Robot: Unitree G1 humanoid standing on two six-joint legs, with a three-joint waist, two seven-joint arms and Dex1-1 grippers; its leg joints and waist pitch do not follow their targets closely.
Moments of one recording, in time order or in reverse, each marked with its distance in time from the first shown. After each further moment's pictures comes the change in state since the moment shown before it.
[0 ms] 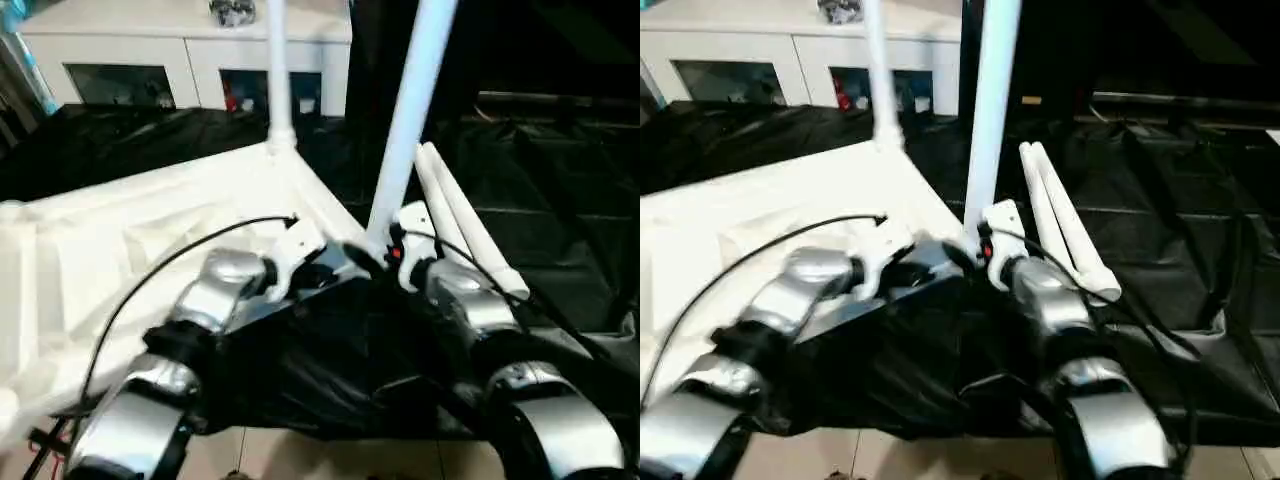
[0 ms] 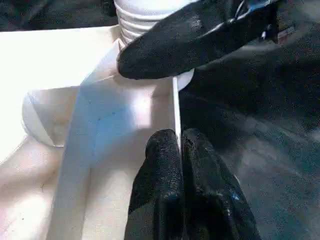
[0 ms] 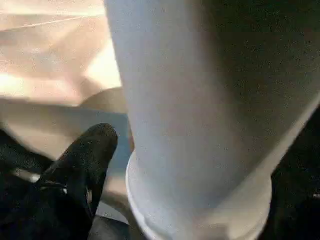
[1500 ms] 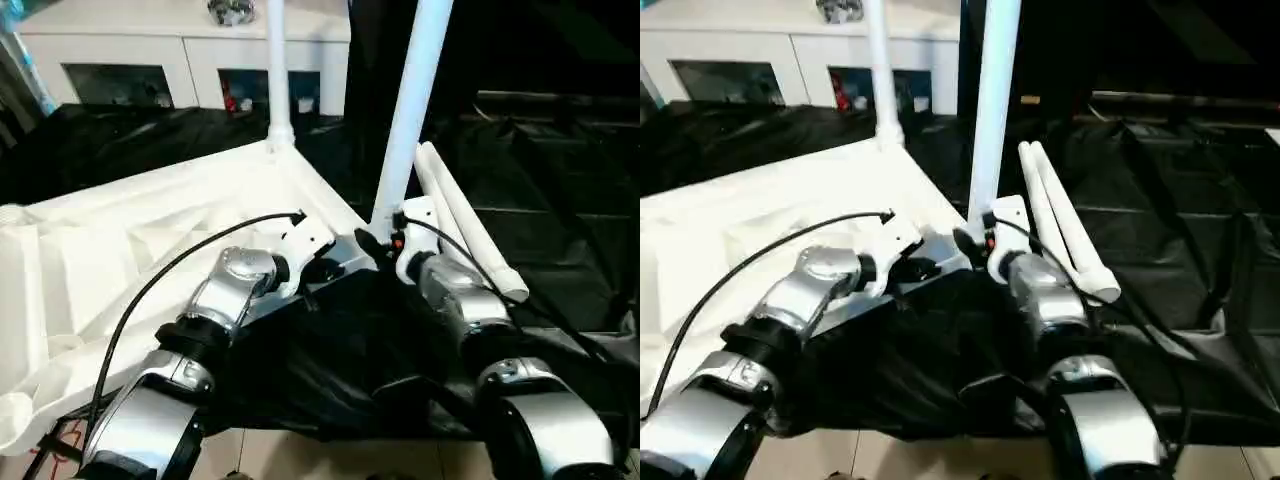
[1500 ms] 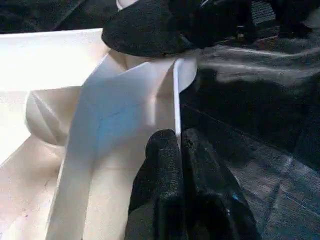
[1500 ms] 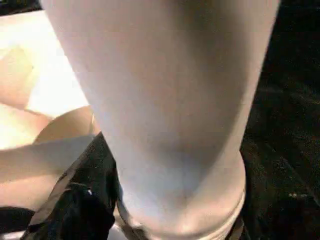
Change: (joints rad) left arm -0.042 -0.089 0.023 0.041 0.031 0.061 0.207; right arm -0.074 0.100 -0.111 0.087 0.037 0.046 -0.364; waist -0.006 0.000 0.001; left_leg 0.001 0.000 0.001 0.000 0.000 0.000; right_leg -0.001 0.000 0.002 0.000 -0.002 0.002
